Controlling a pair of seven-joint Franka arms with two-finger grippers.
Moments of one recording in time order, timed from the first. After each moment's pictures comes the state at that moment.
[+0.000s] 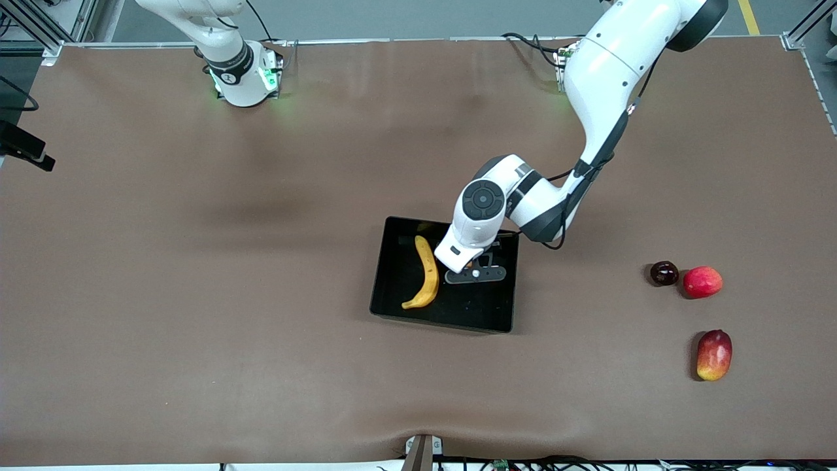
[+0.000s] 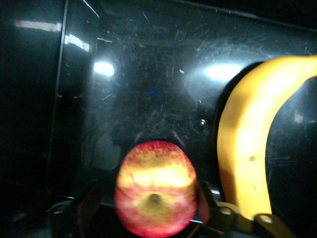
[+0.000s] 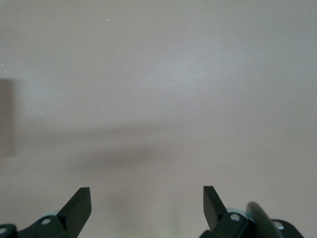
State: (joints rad) left arm -0.38 0.75 -0.33 -1.56 0.27 2.25 -0.86; right arm -0.09 -0.05 -0.08 -1.60 0.00 1.55 -0.09
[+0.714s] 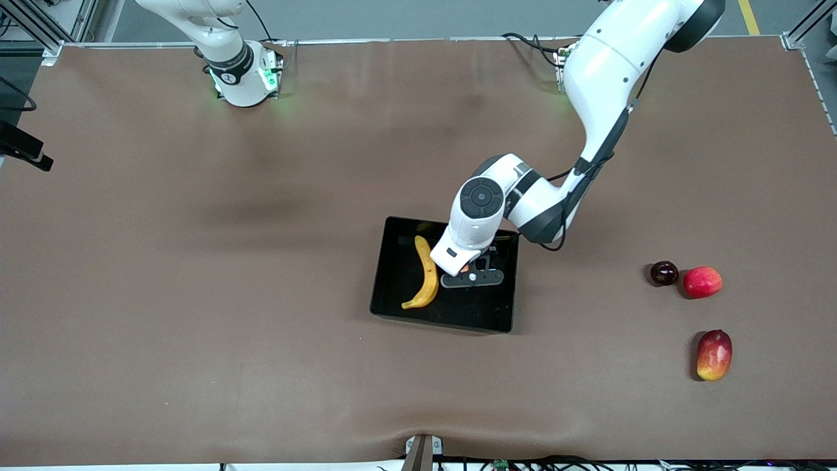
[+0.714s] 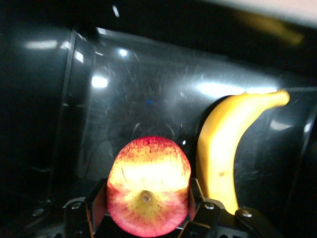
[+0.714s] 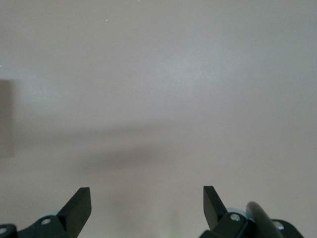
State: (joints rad) left arm -0.38 0.72 -0.33 -1.47 0.27 2.21 -0.86; right arm -0.10 -0.05 -0.08 -1.60 0.00 1.55 -0.09
